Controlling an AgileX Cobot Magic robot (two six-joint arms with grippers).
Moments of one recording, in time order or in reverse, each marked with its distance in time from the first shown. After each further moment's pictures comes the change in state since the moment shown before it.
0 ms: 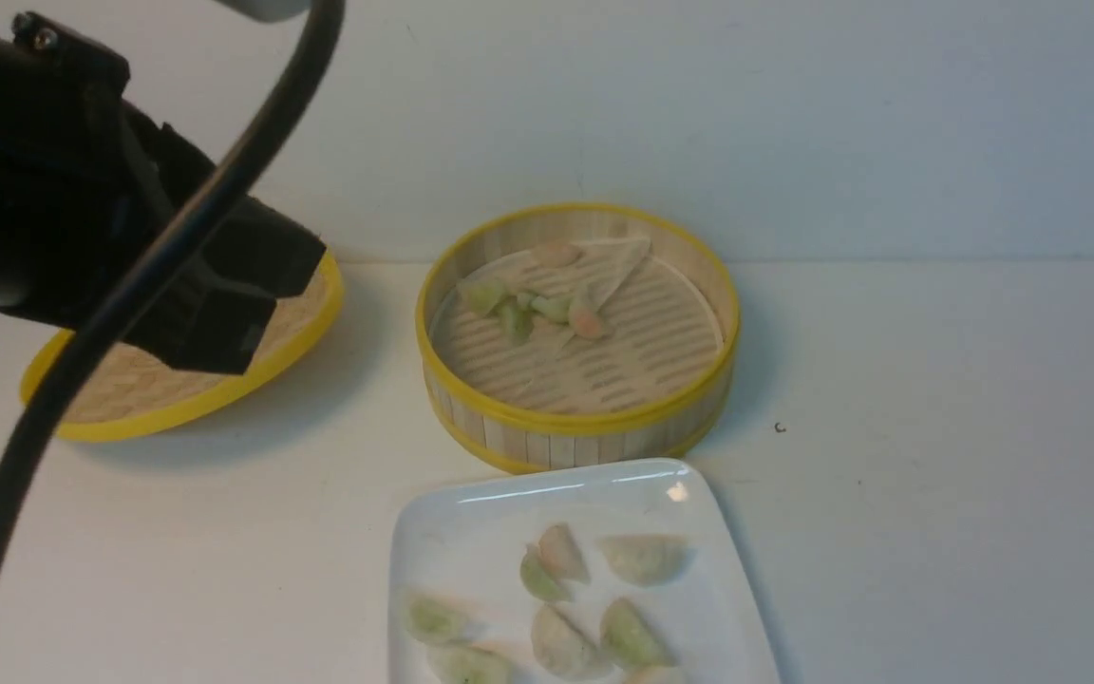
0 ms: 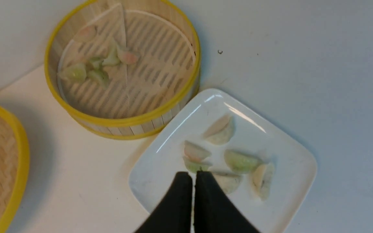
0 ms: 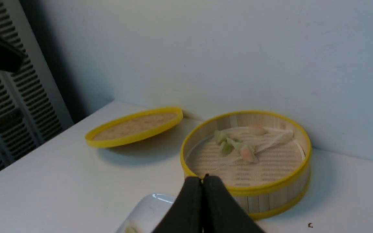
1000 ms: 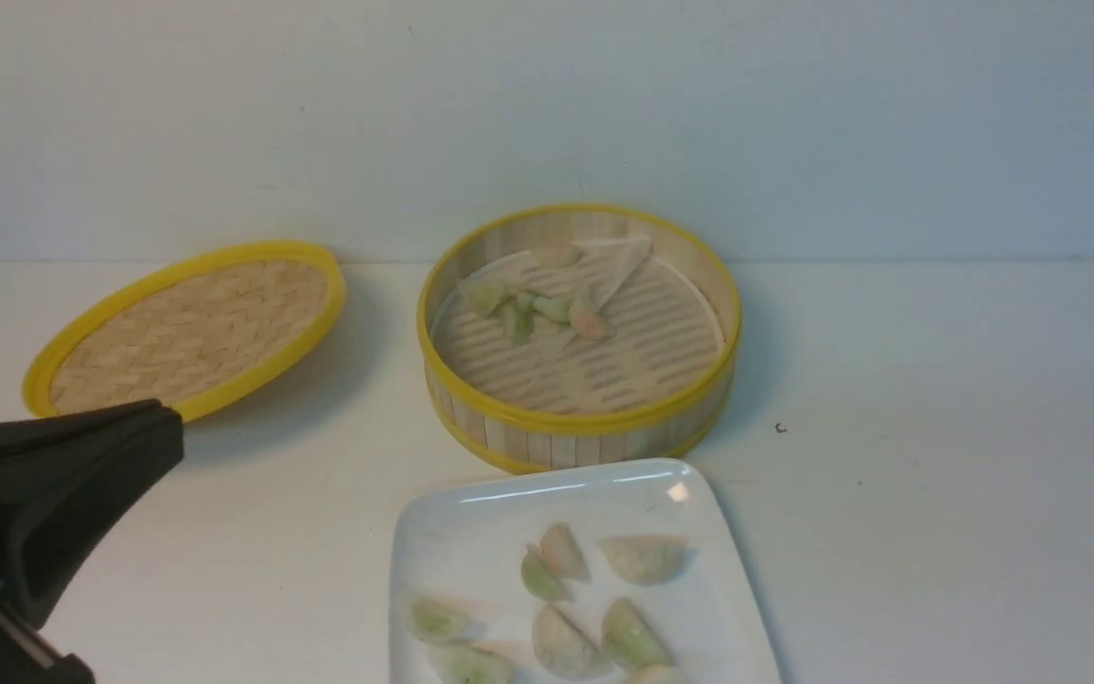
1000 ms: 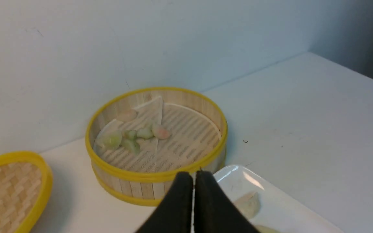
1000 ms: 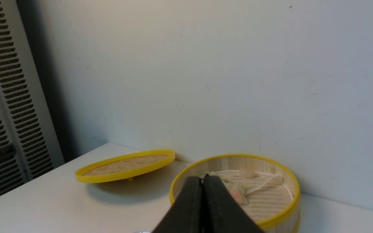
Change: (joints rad) right arm 0.000 -0.160 0.150 -0.152 -0.147 0.085; left arm 0.000 -0.592 0.789 -0.008 -0.701 -0.044
